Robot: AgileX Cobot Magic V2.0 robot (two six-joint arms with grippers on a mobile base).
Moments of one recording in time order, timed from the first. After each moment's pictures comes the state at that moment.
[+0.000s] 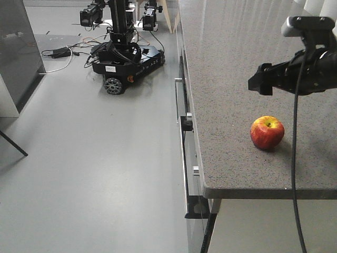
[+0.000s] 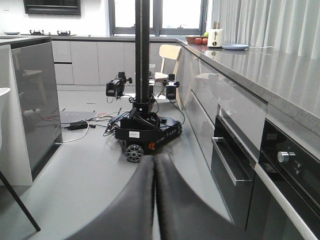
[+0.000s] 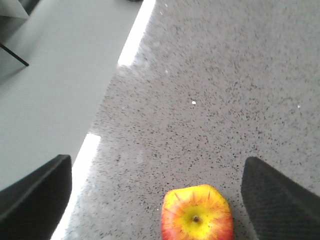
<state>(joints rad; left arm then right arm) 0.00 -0.01 0.02 0.02 0.08 -0.11 0.03 1.58 -1.34 0.33 0.61 -0.31</state>
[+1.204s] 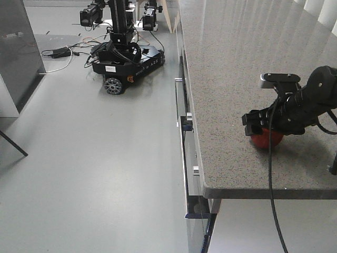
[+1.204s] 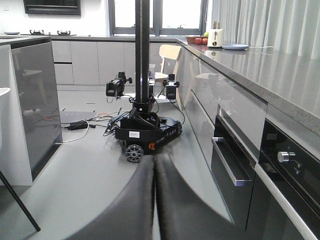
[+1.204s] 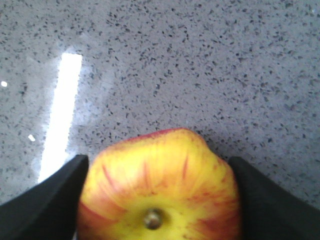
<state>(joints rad) 0.00 -0.01 0.02 0.02 0.08 -0.11 0.03 1.85 -1.34 0.17 0.67 -0.13</state>
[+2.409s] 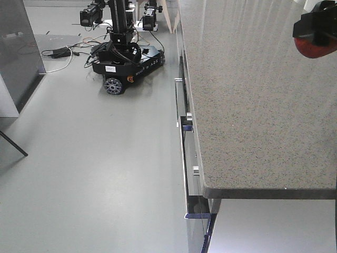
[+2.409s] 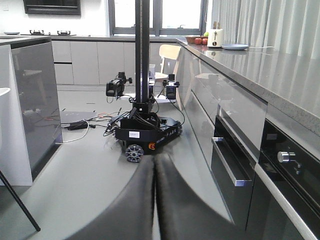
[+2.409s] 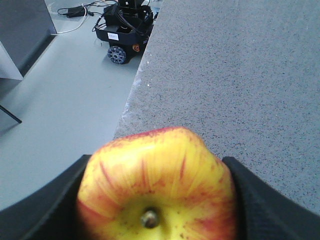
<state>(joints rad) 0.00 -0.01 0.02 0.02 0.08 -0.11 0.03 1.31 -1.47 0.18 0.77 -0.13</state>
